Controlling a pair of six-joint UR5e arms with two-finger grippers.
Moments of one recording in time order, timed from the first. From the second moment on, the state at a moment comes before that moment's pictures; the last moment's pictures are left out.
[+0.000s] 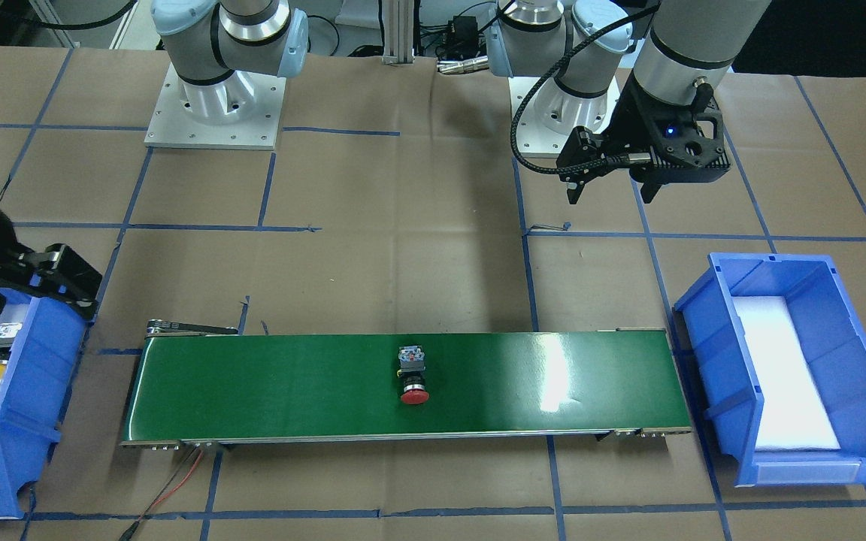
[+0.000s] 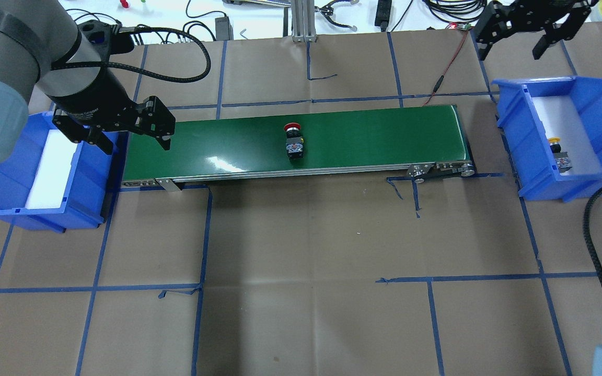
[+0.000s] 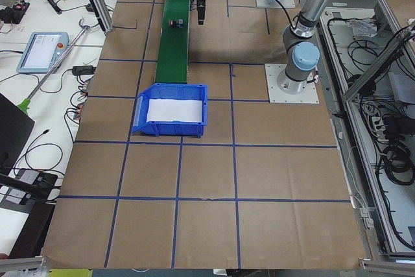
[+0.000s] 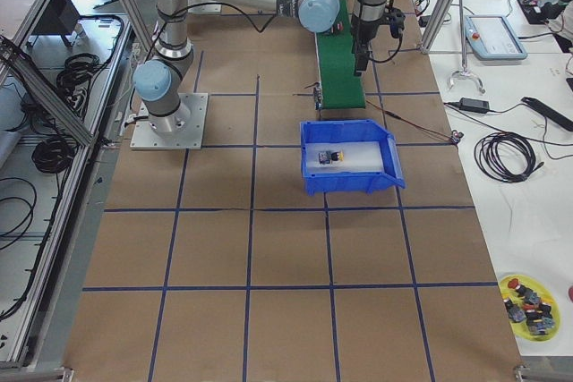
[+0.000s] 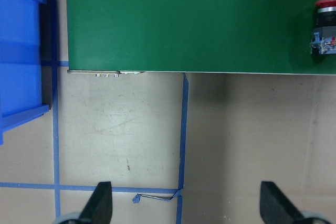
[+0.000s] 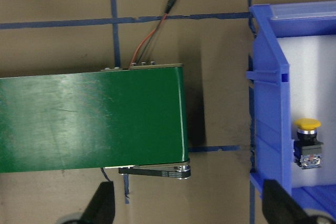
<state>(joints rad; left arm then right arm) -1.53 -1.51 -1.68 -1.50 1.57 0.00 1.44 -1.31 1.32 -1.63 -1.57 -0.11</state>
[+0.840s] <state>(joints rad) -1.53 -1.51 -1.68 -1.50 1.57 0.00 1.57 -1.48 1.76 -2.17 -1.56 0.01</state>
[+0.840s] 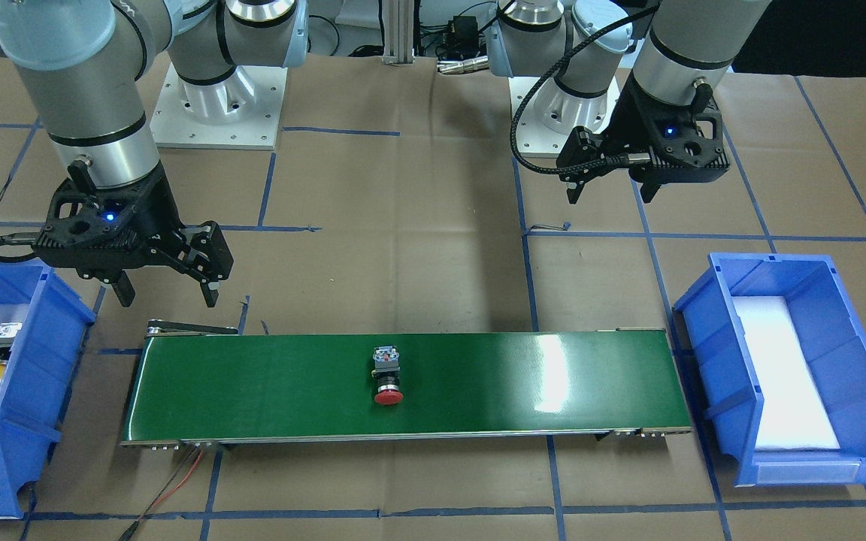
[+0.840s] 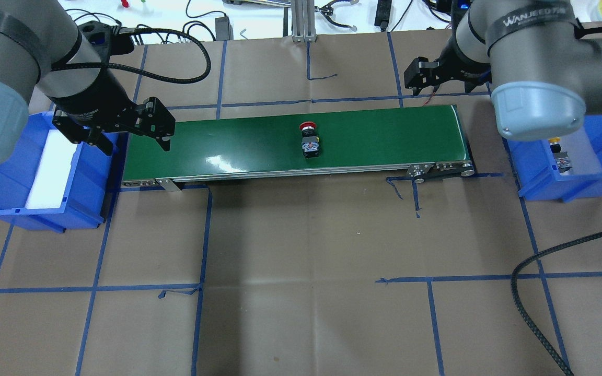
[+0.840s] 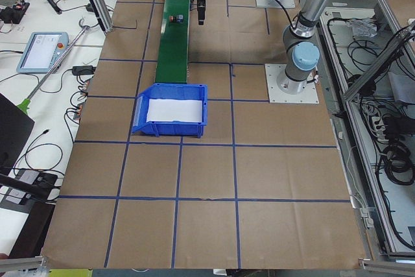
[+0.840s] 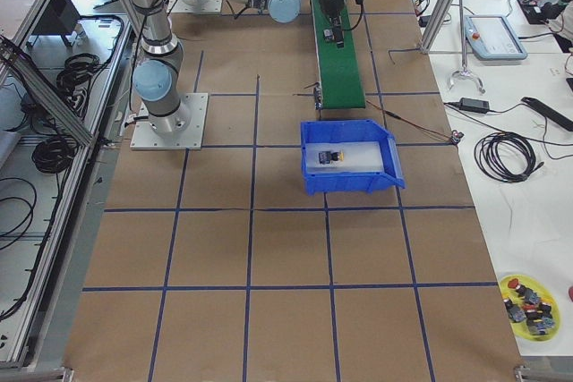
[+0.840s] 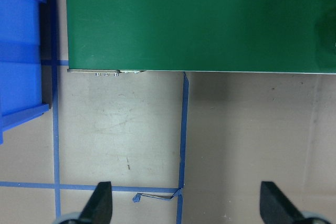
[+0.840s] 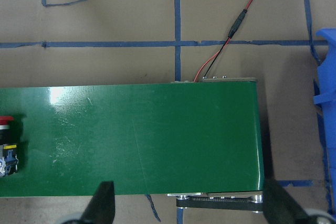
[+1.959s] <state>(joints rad) -1.53 -1.51 -1.69 -1.51 1.58 0.00 1.57 -1.33 1.75 -2.19 -1.48 0.17</state>
